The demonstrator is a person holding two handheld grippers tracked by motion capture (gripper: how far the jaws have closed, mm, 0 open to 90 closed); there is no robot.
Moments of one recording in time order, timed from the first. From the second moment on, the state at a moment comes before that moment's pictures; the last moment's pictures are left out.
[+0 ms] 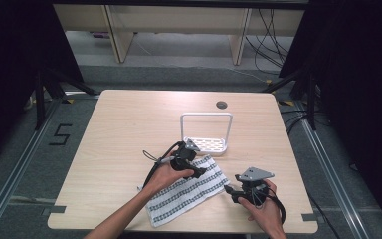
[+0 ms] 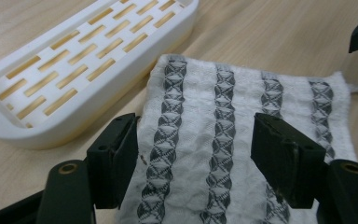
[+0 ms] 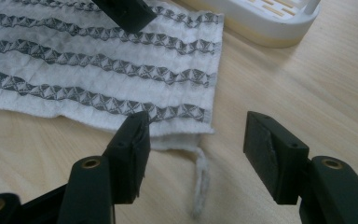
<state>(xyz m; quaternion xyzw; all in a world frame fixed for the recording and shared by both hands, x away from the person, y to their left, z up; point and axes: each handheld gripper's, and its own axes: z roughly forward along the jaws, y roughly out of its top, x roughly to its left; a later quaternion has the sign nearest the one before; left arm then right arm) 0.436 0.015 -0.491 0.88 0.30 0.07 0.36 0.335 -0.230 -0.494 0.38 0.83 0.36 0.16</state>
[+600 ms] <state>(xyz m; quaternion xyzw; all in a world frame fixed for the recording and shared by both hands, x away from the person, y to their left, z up) 0.449 -0.006 -0.496 0.88 0.32 0.06 0.35 0.346 -0.221 -0.502 0.37 0.85 0.35 0.16</state>
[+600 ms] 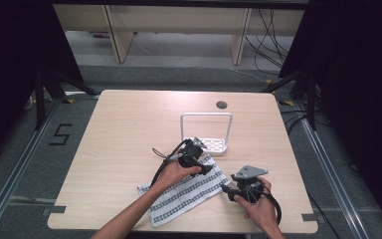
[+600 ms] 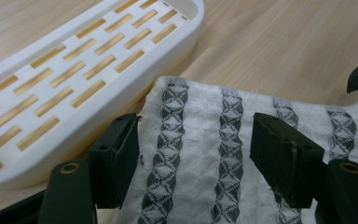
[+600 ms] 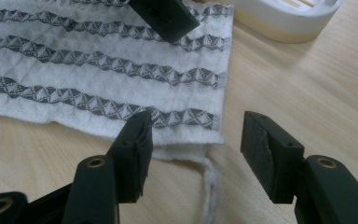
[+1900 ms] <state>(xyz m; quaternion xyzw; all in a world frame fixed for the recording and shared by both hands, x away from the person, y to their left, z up) 0.447 -0.005 -0.484 0.89 0.28 0.08 0.35 0.354 -0.216 -0.500 0.38 0.84 0.38 0.12</state>
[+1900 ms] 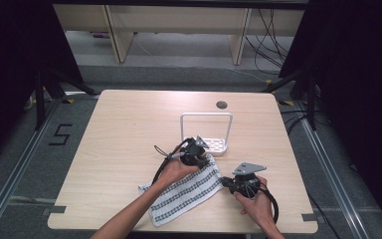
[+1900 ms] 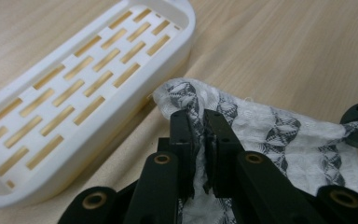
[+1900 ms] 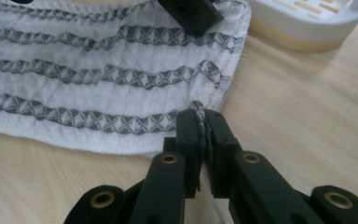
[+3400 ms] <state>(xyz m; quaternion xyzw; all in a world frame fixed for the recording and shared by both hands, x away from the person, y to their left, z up) 0.450 0.042 -0.296 0.78 0.35 0.15 0.49 0.431 -0.207 -0.294 0.33 0.80 0.43 0.25</state>
